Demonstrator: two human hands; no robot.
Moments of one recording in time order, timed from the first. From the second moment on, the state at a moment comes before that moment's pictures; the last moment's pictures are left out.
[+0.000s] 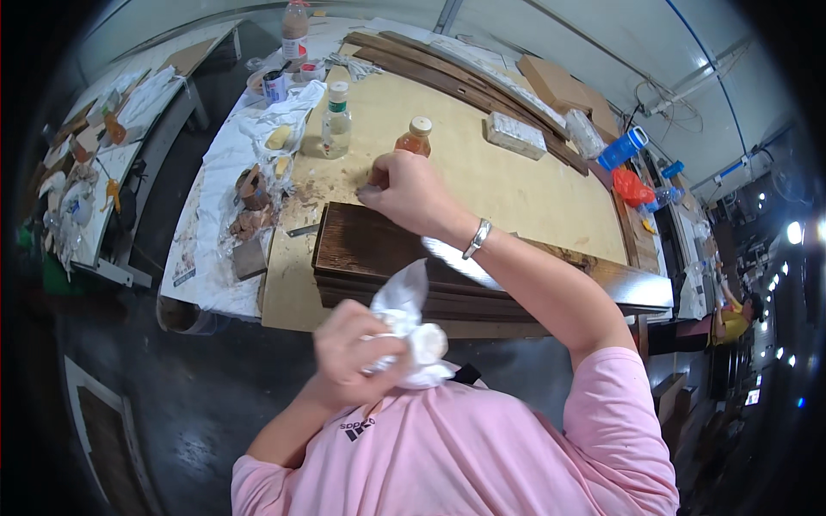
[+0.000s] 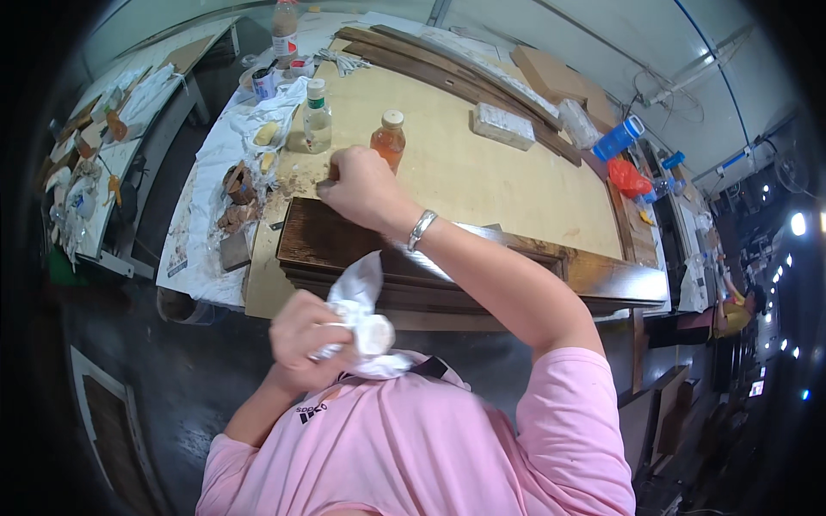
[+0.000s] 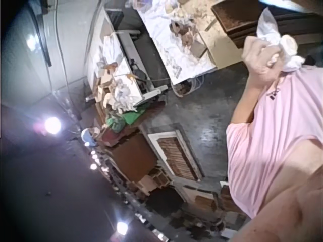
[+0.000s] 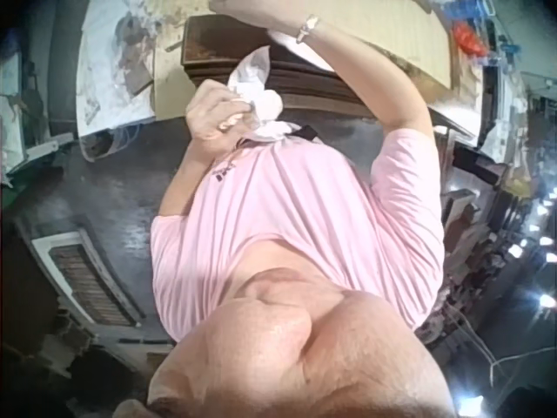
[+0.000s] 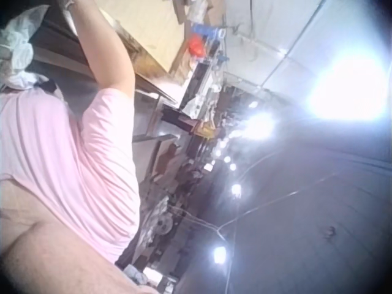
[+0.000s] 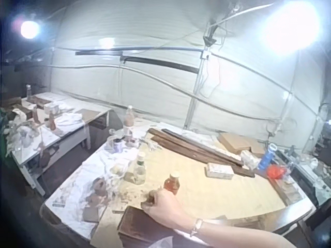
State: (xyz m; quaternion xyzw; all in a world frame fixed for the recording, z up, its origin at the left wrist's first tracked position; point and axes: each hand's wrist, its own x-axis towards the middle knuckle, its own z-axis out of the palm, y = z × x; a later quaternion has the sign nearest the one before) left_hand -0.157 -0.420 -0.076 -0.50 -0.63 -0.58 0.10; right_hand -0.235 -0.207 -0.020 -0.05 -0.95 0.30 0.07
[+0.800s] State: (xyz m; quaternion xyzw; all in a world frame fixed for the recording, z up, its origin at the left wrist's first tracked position) left_hand -0.331 -0.398 -0.092 -0.19 -0.60 -0.72 -0.30; right_hand -0.134 -0.187 -0.044 -0.18 -0.70 0.65 0.24
